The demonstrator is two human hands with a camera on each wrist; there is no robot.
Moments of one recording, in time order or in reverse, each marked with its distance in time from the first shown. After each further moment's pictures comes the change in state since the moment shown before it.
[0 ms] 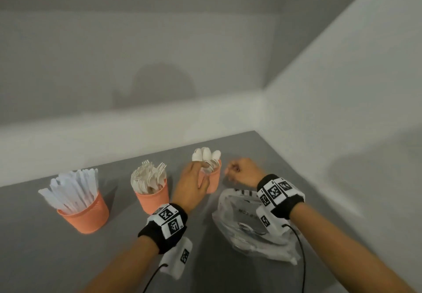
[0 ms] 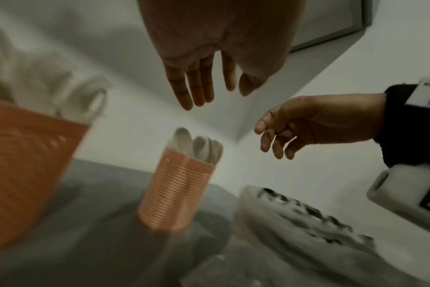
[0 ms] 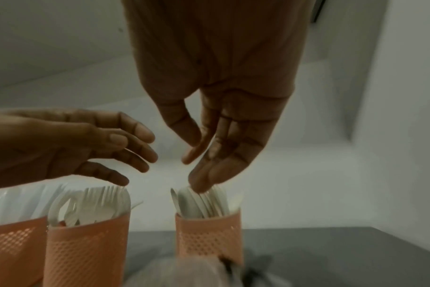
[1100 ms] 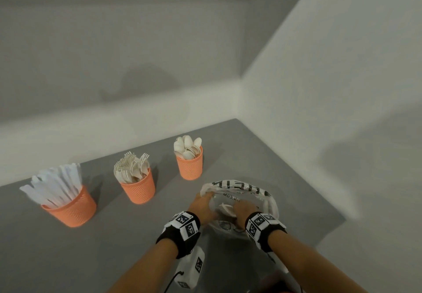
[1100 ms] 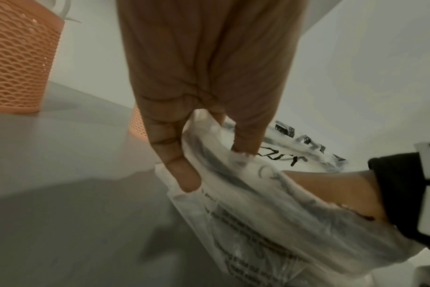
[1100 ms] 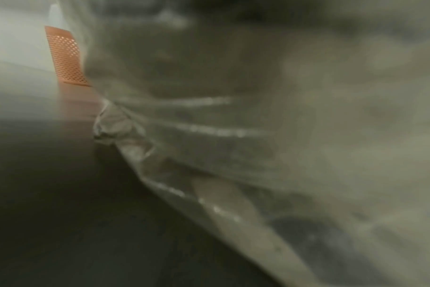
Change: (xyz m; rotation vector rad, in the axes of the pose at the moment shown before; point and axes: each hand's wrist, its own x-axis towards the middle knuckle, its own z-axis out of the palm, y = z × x) left_hand -0.051 0.008 0.090 0.148 -0.620 -0.368; right_hand -0.074 0.103 0.094 -0.602 -0.205 0.323
